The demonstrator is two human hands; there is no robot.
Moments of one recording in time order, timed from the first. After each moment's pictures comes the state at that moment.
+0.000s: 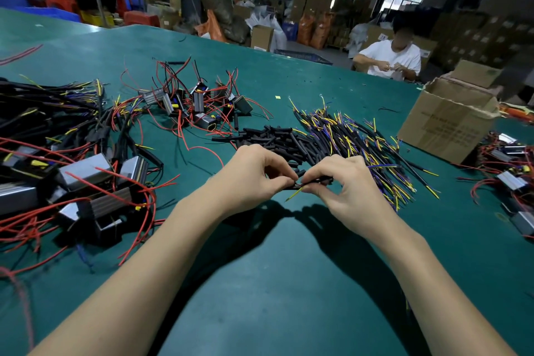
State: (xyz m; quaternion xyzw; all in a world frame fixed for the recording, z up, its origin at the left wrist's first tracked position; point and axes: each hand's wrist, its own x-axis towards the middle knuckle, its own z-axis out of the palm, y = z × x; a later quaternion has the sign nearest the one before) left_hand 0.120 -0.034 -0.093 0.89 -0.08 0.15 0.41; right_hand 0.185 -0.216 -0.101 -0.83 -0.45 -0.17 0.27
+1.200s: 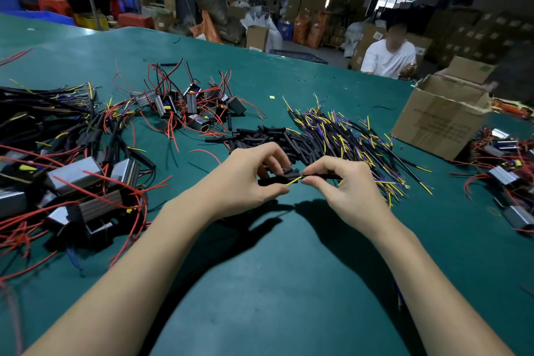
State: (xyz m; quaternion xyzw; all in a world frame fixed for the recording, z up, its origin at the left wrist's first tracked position) left_hand 0.118 -0.033 -0.095 0.90 -0.11 0.16 0.39; right_hand 0.186 -0.221 -0.102 -0.83 -0.38 -0.12 0.39
